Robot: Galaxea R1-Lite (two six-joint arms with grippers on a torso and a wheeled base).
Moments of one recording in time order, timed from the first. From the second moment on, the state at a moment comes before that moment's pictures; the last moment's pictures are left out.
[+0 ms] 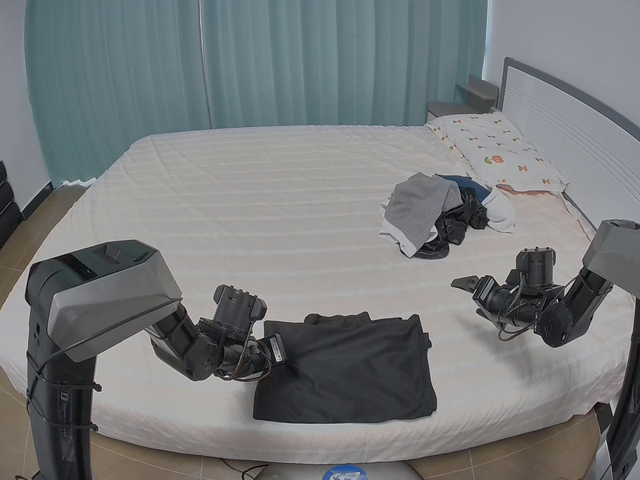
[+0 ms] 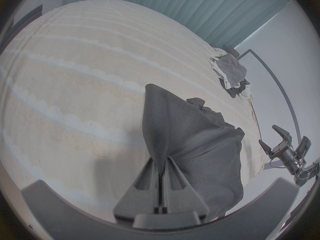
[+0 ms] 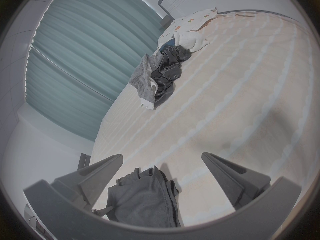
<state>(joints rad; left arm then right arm) -0.44 2.35 -0.97 -0.51 -0.09 -0.71 0.12 2.20 -0.76 -0.91 0.18 0.79</state>
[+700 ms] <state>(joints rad) -0.38 2.30 -0.91 -0.51 -0.09 -0.75 0.13 2.20 -0.76 -0.91 0.18 0.79</state>
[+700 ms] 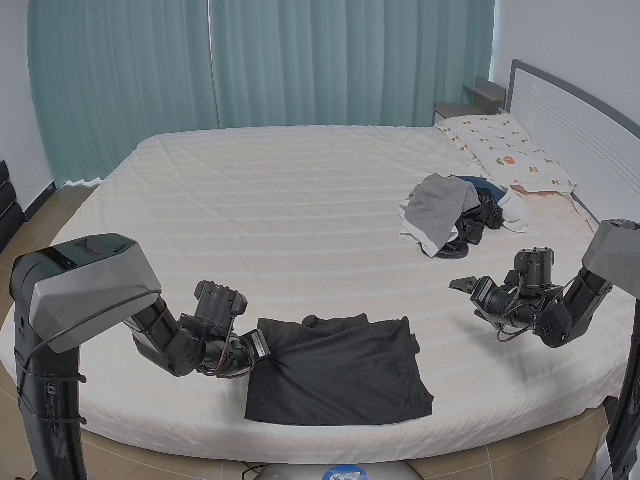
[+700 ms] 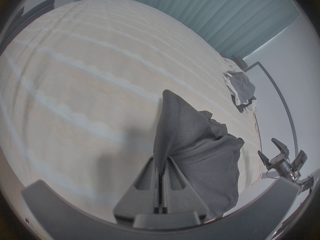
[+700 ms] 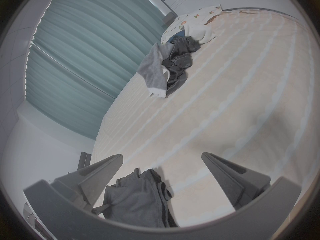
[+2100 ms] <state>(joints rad) -0.24 2.23 -0.80 -0.52 -0.09 -0.77 0.15 2.19 -0.75 -0.91 0.18 0.79</state>
